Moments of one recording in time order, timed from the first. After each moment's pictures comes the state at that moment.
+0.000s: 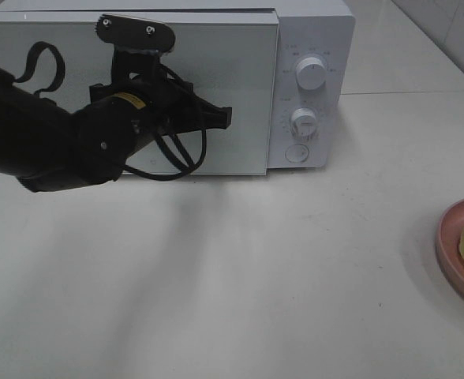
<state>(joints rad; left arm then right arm) -0.71 1.97 -1.01 -0.59 -0.67 0.39 0.14 0.00 -0.50 -0.08 1.01 0.08</state>
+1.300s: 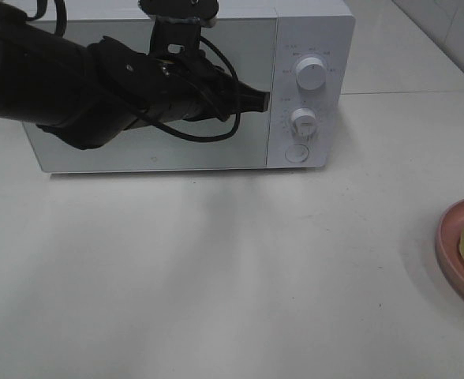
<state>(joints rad) -0.77 1.93 -1.19 -1.00 -0.33 0.80 0.14 0.00 -0.50 -0.08 1.01 0.08</state>
